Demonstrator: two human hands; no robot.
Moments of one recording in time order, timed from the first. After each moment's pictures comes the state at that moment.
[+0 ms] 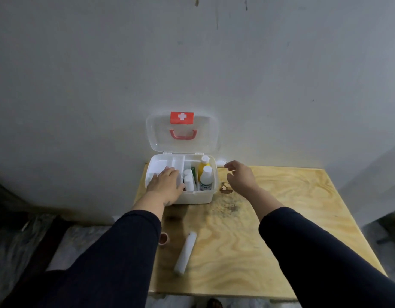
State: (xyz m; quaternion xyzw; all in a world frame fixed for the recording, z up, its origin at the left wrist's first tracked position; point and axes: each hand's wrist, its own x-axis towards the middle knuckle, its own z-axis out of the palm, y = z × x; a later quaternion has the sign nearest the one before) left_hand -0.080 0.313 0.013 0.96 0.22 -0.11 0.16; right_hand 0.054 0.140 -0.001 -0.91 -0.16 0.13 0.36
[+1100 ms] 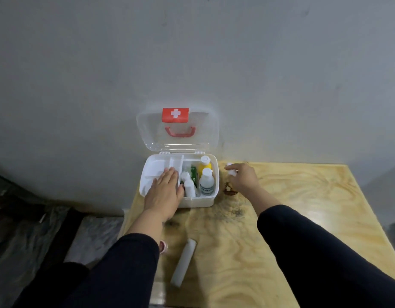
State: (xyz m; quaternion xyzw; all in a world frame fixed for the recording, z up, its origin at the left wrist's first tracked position) left_hand -0.068 0.307 -0.021 0.95 0.26 -0.09 0.16; right_hand 0.099 0.149 -0.048 -0.91 -0.18 0.16 0.33
